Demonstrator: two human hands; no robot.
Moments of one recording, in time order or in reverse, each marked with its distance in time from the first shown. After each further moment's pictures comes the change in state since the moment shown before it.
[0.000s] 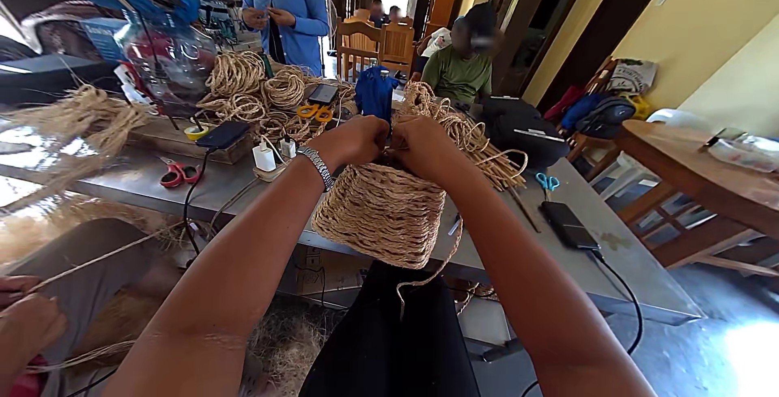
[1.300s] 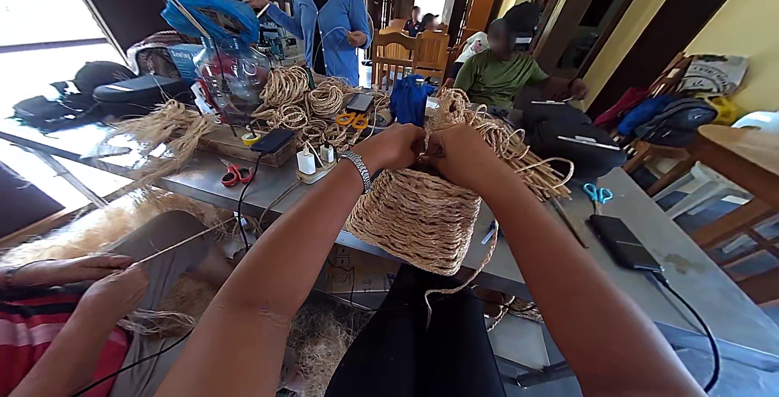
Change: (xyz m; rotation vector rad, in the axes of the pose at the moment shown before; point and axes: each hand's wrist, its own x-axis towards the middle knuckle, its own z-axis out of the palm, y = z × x) left_hand 0.003 0.000 -0.001 0.001 -0.008 0.017; right_hand 0.000 0.002 0.000 0.012 0.025 -0.005
